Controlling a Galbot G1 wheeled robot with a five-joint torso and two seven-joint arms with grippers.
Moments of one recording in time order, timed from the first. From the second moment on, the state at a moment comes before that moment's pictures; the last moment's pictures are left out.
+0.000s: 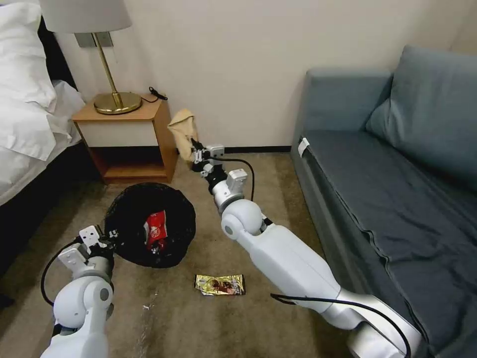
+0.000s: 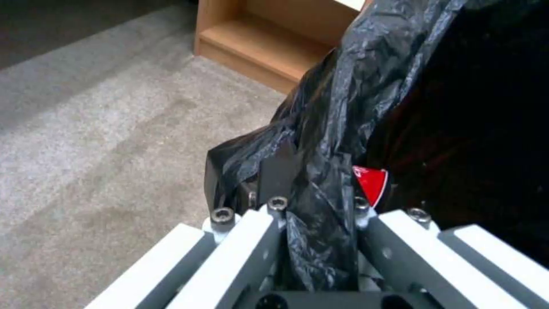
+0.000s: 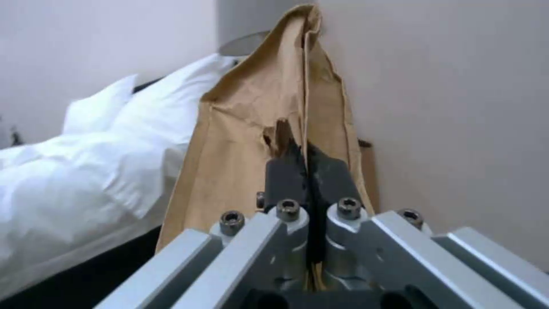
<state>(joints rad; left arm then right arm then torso) 1.29 -1.41 -0.81 -1.93 -0.56 0.46 -0.24 -0.50 1.45 -0.36 1.51 0.60 0.07 0.25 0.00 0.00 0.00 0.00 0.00</state>
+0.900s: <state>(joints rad) 1.28 -1.44 -0.79 -1.93 -0.55 0.46 -0.25 -0.56 1.49 -0.54 1.47 0.53 0.11 0.22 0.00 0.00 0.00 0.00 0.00</state>
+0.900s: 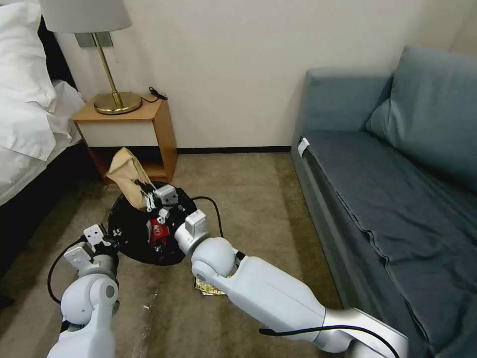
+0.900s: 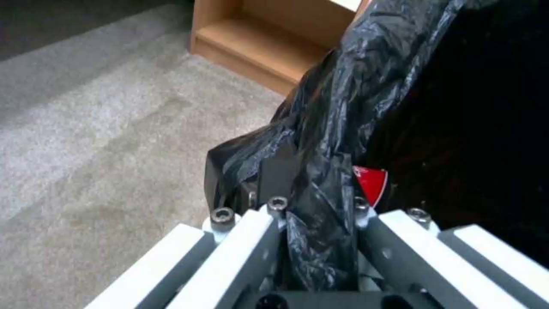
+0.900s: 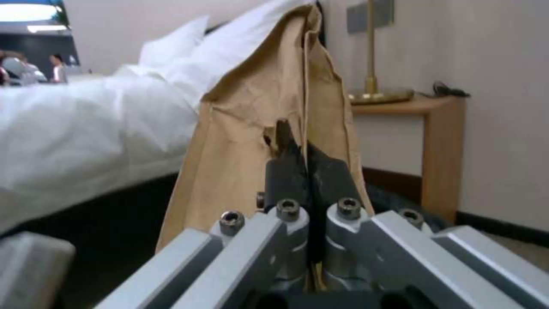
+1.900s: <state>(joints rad) 1.28 -1.44 -0.79 -1.93 -0.56 0.47 -0.28 -0.58 1.48 -0.47 1.46 0.49 0.09 0.22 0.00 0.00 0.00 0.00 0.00</state>
